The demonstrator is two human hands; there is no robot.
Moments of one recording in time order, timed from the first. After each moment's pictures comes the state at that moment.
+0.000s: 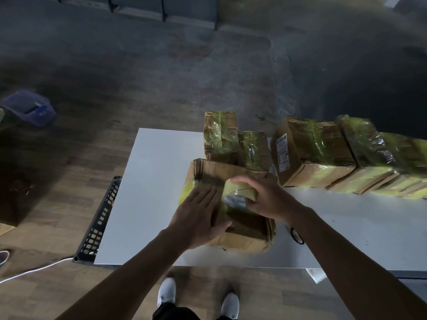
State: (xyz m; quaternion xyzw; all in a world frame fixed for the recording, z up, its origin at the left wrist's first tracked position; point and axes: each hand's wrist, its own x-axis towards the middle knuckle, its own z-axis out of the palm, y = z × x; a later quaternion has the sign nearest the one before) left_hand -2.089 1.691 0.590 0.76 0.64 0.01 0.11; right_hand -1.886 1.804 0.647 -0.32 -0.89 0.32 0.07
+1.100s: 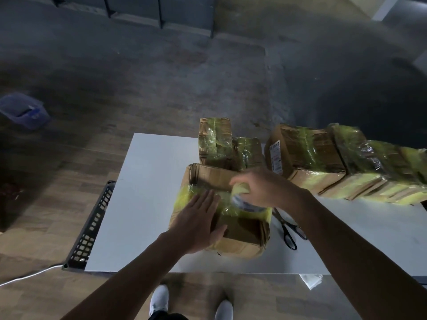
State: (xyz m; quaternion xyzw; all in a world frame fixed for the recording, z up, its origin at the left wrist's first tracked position) left_hand -2.076 1.695 0.592 0.77 0.62 0.03 0.12; right_hand -1.904 1.824 0.691 -0.34 -0.91 0.21 -0.07
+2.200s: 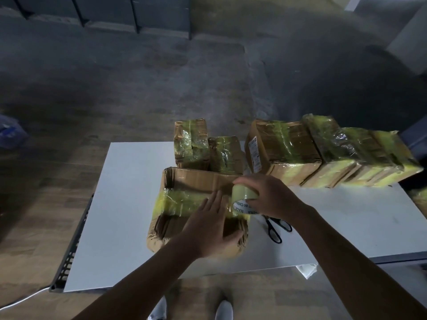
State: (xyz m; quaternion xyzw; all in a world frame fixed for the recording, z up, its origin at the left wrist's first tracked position) left_hand -2.010 1.720 0.603 0.80 0.58 0.03 0.16; right_hand -1.824 1.823 0.666 -0.35 -0.90 0.21 0.12
